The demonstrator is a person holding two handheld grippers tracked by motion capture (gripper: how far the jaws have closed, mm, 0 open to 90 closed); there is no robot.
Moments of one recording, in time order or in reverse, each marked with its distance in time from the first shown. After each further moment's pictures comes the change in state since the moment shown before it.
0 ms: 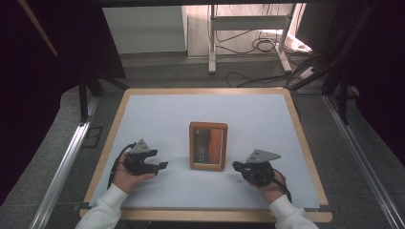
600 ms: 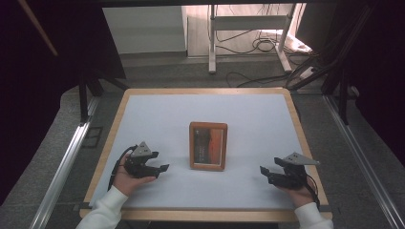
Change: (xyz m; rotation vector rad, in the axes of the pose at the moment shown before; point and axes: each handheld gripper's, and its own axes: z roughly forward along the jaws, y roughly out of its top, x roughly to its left) left arm -0.008 -0.001 -0.001 0.003 0.002 0.026; right arm -0.051 -0.047 -0.051 -0.024 -0.205 0.206
